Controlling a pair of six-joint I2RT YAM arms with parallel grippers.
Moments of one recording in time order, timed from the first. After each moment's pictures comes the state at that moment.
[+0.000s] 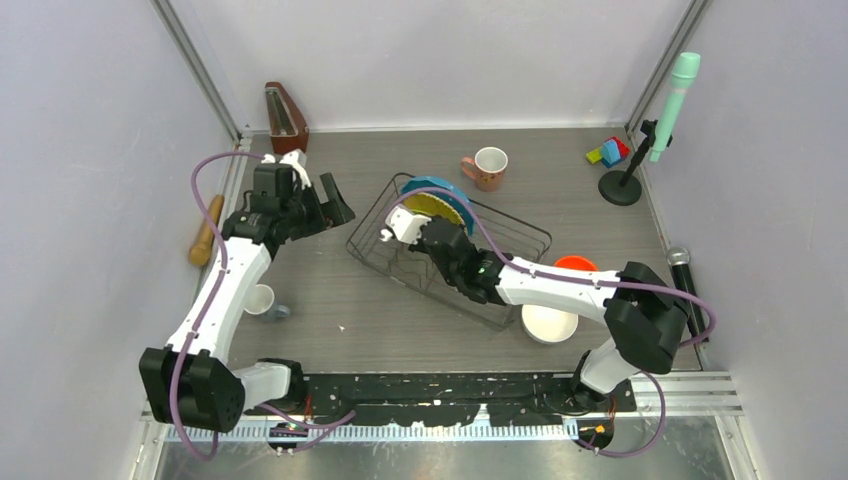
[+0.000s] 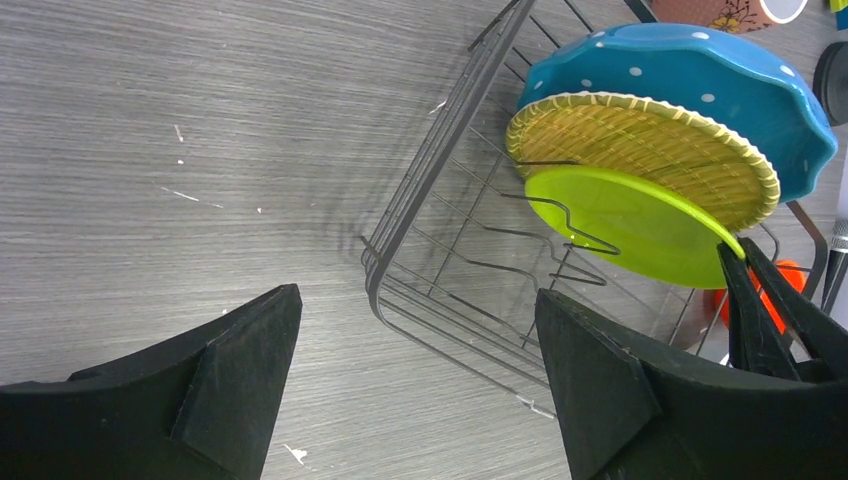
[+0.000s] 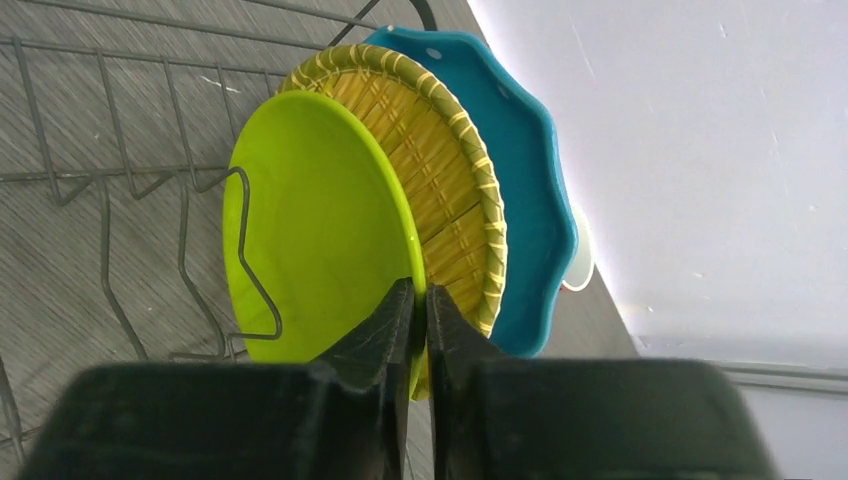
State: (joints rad) left arm -0.14 1.19 1.09 -0.60 0.18 -0.45; right arm 0.99 1.55 0.98 0.20 0.59 -0.64
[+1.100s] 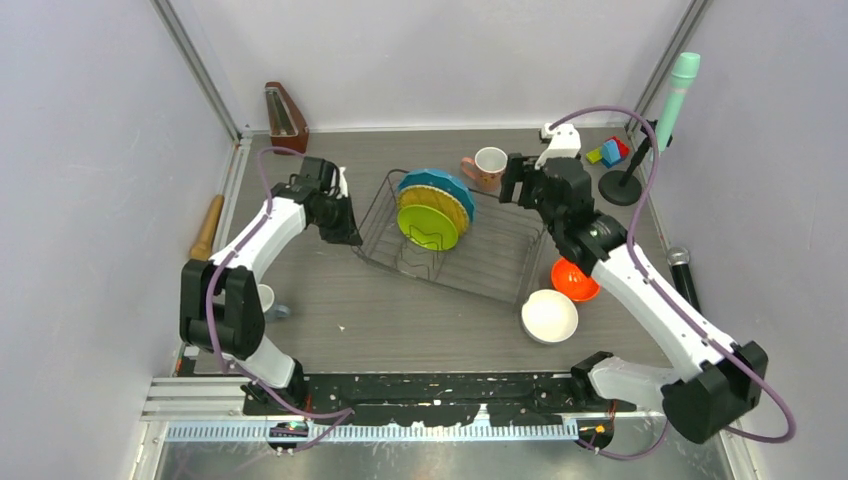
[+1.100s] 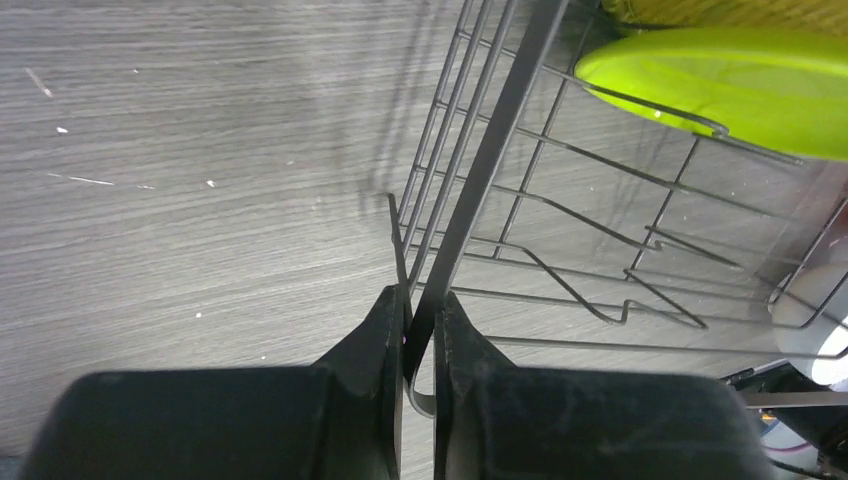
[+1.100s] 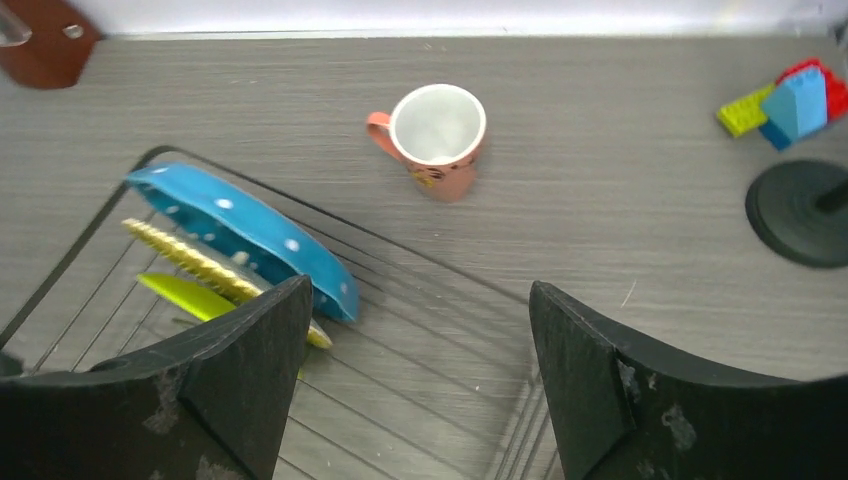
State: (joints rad) left arm -0.21 1.57 1.20 -0.72 0.22 -0.33; right arm 0.51 1.11 1.06 -0.23 0.36 0.19
